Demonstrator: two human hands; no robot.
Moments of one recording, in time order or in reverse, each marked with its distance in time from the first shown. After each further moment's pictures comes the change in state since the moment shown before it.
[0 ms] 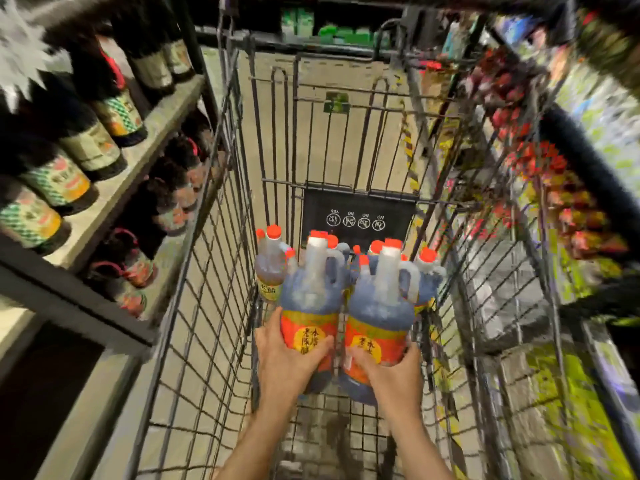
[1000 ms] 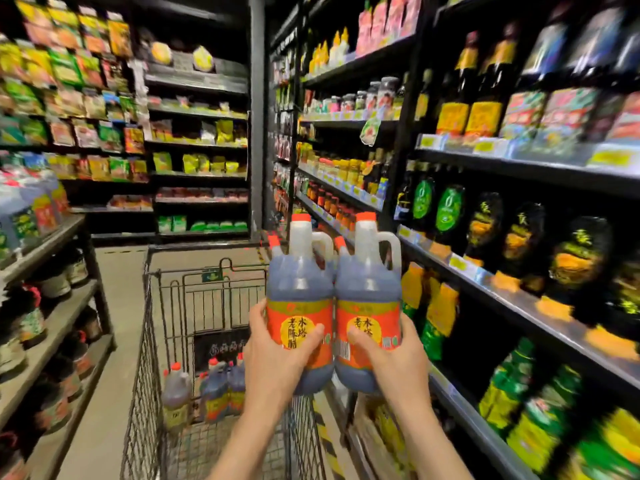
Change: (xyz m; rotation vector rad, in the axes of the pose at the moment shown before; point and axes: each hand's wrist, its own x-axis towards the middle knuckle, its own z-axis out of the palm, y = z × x) left_hand -0.345 0.315 -0.169 -0.382 -0.241 0.547; right_hand -0.348 -0.208 -0.341 0.187 0.415 -0.545
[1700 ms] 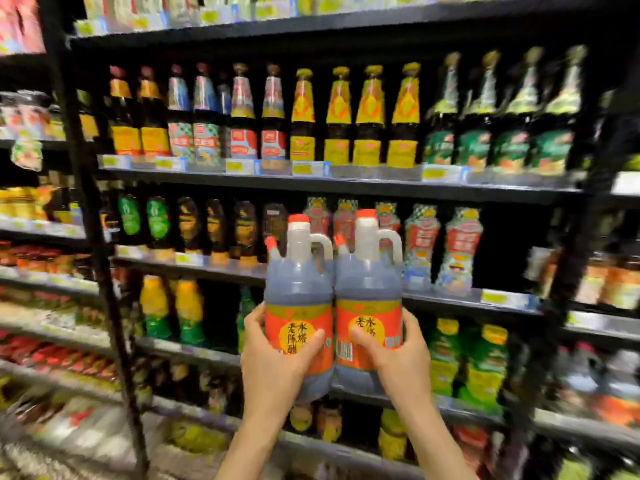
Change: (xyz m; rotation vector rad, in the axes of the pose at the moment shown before) left_hand -0.219 0.121 0.041 -0.374 -0.870 0.239; right_hand -0.247 -0.080 -0.217 -0.176 0.917 0.041
